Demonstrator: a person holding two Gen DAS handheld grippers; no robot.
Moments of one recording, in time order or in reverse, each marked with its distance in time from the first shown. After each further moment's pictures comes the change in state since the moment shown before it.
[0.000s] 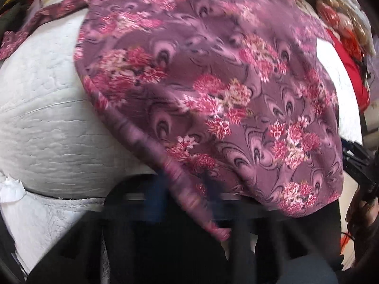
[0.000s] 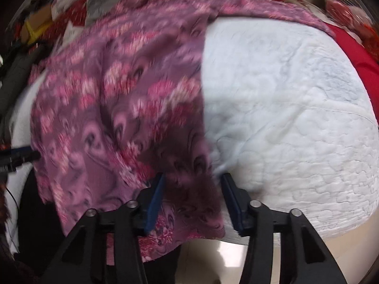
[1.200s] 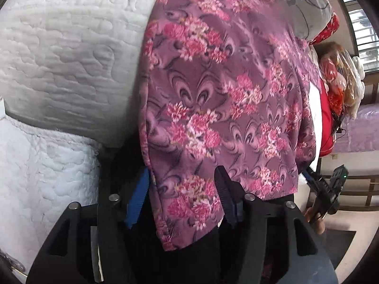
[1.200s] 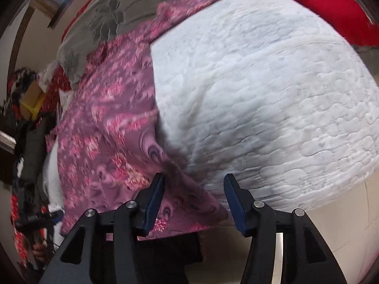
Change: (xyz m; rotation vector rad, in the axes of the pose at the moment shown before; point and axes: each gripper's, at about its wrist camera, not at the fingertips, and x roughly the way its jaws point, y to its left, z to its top) left arm -0.029 0.082 -0.042 -0.341 0.059 -0.306; right arm -0.026 -0.097 -0.037 0.394 -0.034 0.231
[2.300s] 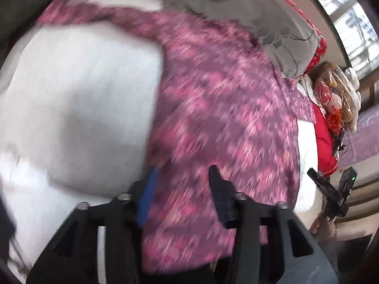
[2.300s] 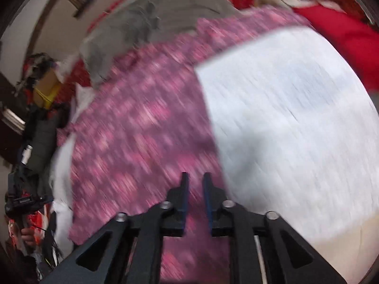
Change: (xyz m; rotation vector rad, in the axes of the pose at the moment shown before) left arm -0.056 -0.029 0.050 0.086 -0.256 0.079; right arm -0.019 0.061 0.072 -0.137 -0.116 0.083
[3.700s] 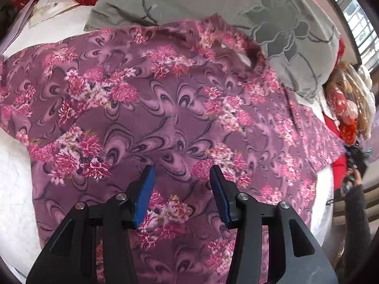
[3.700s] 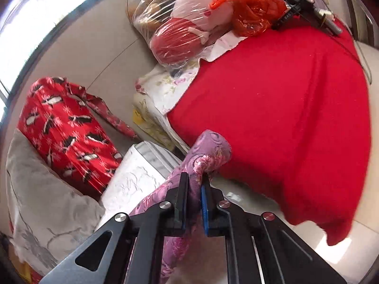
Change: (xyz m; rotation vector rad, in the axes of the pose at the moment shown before) left arm 0.146 -0.089 0.145 0.059 -0.026 0.027; right arm 0.010 -0.274 0.268 0.586 -0.497 -0.328
